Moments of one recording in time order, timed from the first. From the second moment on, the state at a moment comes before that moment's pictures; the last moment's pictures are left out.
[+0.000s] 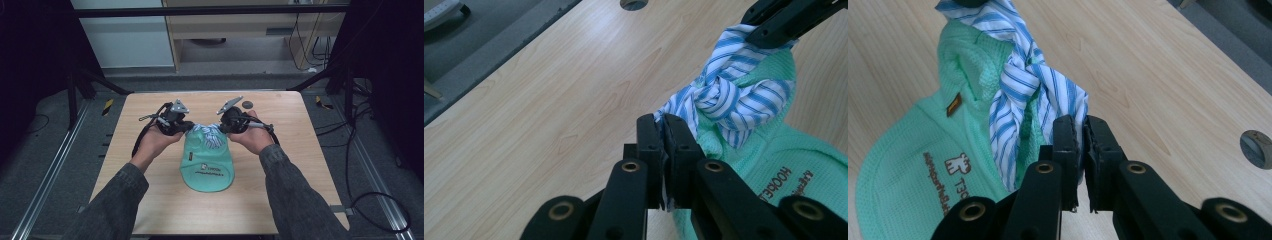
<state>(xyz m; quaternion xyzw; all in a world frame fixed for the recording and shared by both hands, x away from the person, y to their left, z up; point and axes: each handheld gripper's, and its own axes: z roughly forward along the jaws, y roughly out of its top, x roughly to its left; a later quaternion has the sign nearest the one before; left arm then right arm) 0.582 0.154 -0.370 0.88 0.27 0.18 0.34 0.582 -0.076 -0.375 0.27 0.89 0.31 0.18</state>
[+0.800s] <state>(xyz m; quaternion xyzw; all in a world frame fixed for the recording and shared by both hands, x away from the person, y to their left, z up) 0.553 0.154 -0.385 0.88 0.26 0.20 0.33 0.559 -0.077 -0.394 0.27 0.89 0.32 0.18</state>
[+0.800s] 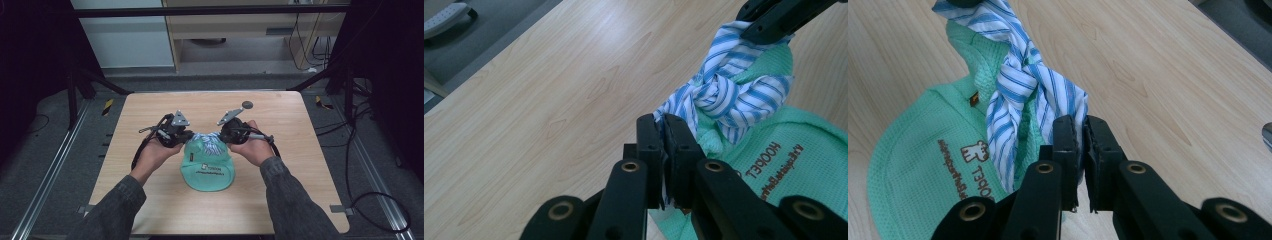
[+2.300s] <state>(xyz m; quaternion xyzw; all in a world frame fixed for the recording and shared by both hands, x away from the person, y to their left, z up) 0.527 0.151 -0.401 0.87 0.26 0.19 0.37 0.527 -0.086 -0.409 0.25 0.89 0.33 0.18</state>
